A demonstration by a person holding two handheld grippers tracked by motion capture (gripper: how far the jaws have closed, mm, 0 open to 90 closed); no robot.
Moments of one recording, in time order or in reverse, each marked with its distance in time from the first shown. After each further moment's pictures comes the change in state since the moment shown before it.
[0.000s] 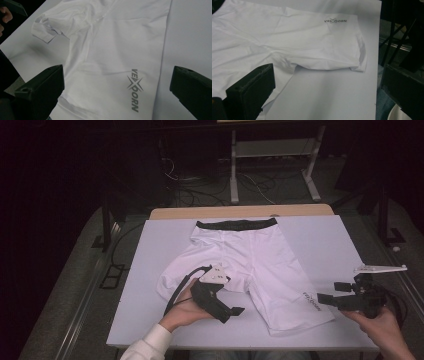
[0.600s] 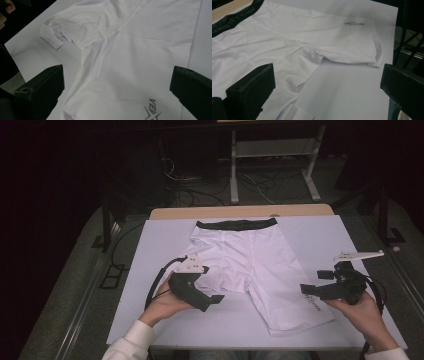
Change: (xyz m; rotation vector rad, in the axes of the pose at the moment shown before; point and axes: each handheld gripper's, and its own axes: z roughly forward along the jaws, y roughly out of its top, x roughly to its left) left arm 0.025 -0.012 -0.046 -0.024 0.100 -0.039; right arm 0.027 0.036 0.025 0.008 0.031 -0.096
